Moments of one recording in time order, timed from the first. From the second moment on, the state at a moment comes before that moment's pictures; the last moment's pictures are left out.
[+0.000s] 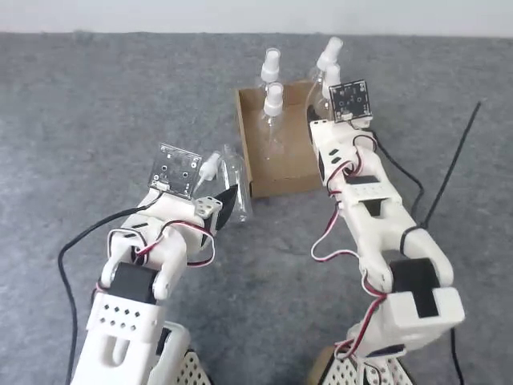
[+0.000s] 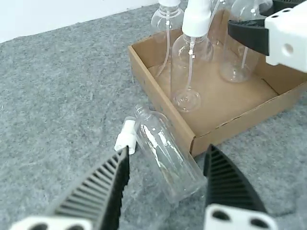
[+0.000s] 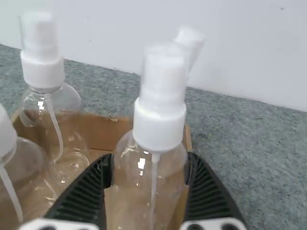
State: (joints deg) left arm 7.0 -66.3 69.2 46.6 -0.9; right arm -10.3 6.4 37.2 -15.2 6.5
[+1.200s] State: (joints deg) left arm 7.0 -66.3 69.2 46.6 -0.9; right arm -10.3 11.2 36.5 -19.1 6.7
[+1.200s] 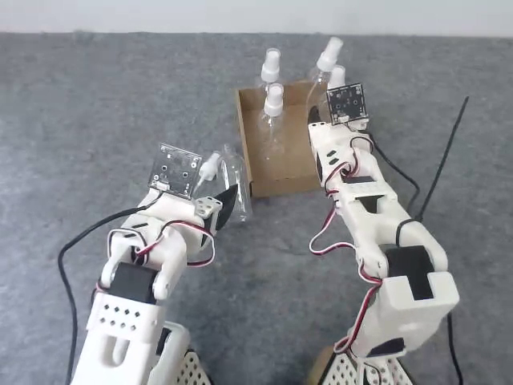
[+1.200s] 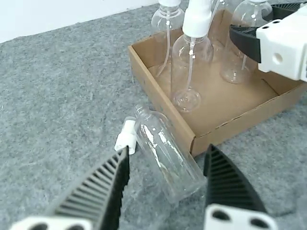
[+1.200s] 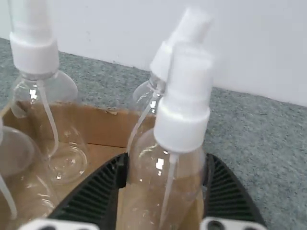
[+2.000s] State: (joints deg) left arm 7.0 -66.3 69.2 46.6 -0.9; right arm -10.3 11.2 36.5 -19.1 6.7
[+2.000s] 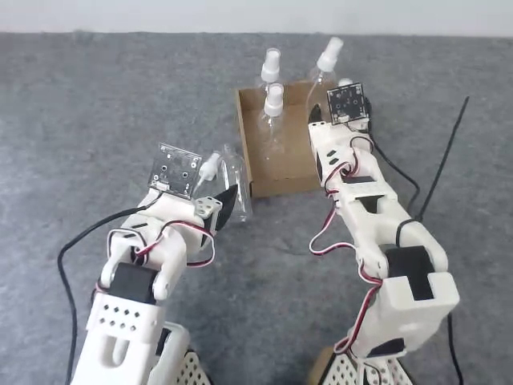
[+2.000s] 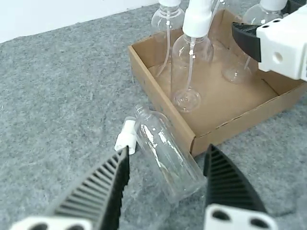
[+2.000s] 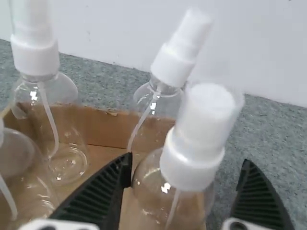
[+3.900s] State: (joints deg) left arm -41.8 -38.5 54.1 43.6 -17.3; right arm -45.8 -4.1 17.0 55.4 -15.0
